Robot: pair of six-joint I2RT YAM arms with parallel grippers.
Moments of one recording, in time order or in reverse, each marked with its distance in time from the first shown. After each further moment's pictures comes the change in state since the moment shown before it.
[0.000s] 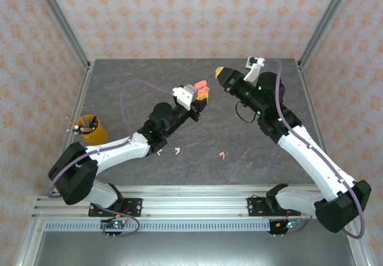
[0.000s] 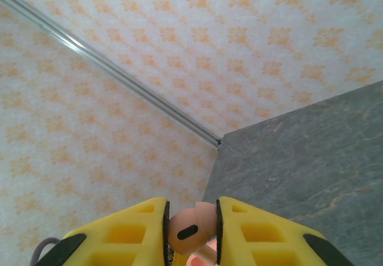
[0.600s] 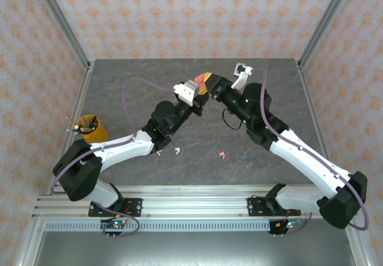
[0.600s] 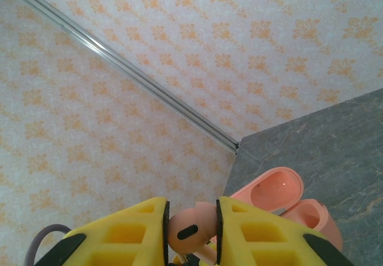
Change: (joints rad) left arm -0.014 0.037 0.043 0.072 -0.072 0.024; right arm 0.154 0.017 -0.072 0.152 0.161 0.024
